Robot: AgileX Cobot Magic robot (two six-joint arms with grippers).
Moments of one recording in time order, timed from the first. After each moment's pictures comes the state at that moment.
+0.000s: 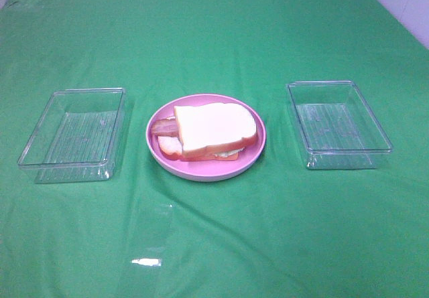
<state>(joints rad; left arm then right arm) 0.04 0.00 -0.52 0.01 1.08 -0.02 0.01 0.46 -0.51 0.08 1.06 -0.04</state>
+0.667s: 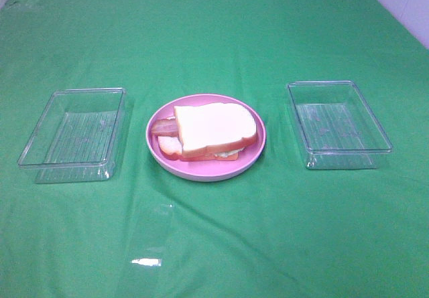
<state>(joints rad) 0.04 0.00 -0.52 0.01 1.08 -0.02 0.01 0.00 -0.46 0.05 1.10 -0.07</state>
